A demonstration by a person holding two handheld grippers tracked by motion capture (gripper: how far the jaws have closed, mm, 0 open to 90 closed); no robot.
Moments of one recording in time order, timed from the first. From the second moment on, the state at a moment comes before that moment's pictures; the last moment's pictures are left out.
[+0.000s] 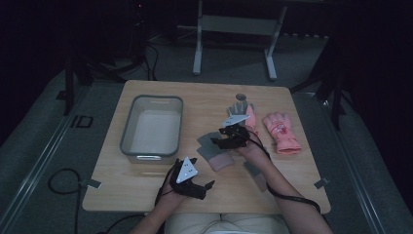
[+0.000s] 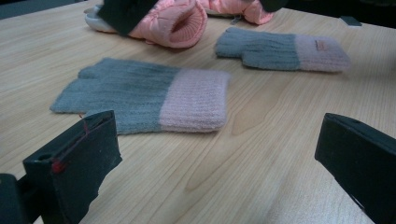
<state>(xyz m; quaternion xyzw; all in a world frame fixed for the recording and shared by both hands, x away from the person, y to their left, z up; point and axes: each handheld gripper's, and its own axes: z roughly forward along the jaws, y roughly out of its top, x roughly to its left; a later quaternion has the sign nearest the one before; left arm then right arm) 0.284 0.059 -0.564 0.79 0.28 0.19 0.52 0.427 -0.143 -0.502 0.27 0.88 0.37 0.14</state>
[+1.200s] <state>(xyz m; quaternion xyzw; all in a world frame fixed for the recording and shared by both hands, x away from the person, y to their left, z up) 0.285 0.060 -0.564 0.79 0.28 0.19 0.52 0.407 -0.129 -0.499 0.41 0.83 0.36 0.12</state>
